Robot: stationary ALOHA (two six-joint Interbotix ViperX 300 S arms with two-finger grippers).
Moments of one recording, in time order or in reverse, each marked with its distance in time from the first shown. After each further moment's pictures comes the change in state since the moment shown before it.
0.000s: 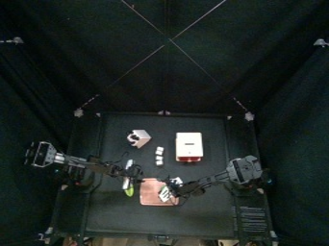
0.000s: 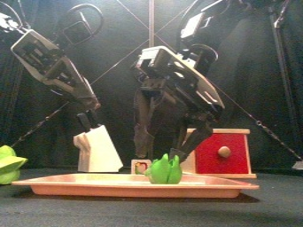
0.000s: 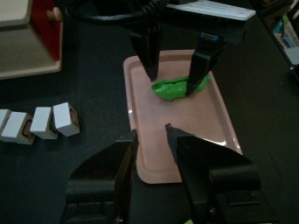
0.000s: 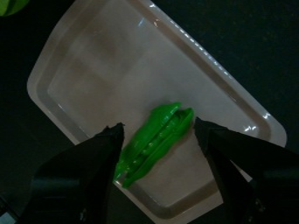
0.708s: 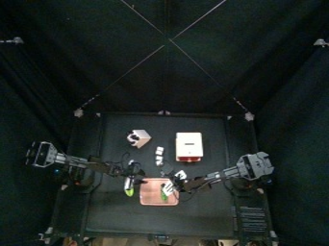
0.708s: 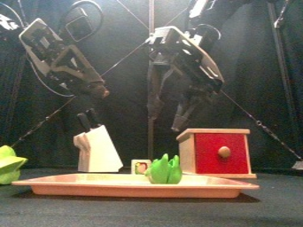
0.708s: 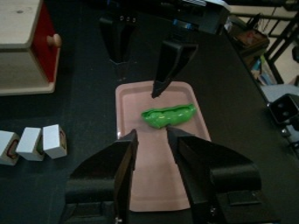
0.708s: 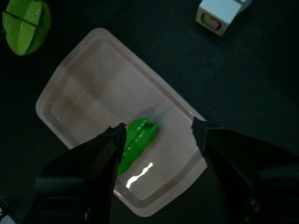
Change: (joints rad) left arm 0.021 0.020 0.000 -0.114 -0.160 -0.002; right arm -0.026 -0.156 0.031 -0.100 0.135 0.000
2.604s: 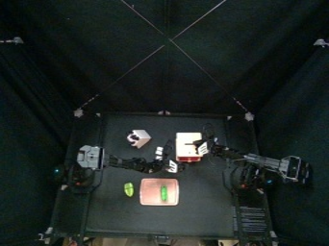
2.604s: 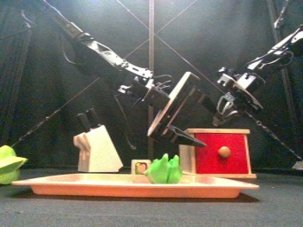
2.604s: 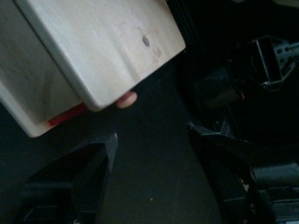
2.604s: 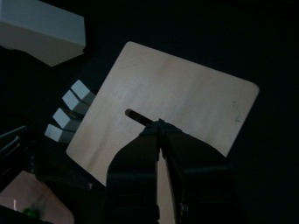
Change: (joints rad) left arm 0.081 0.726 -0.721 -1.032 -0.078 -0.005; right arm -0.680 -0.597 0.635 -0.299 -0.485 0.008
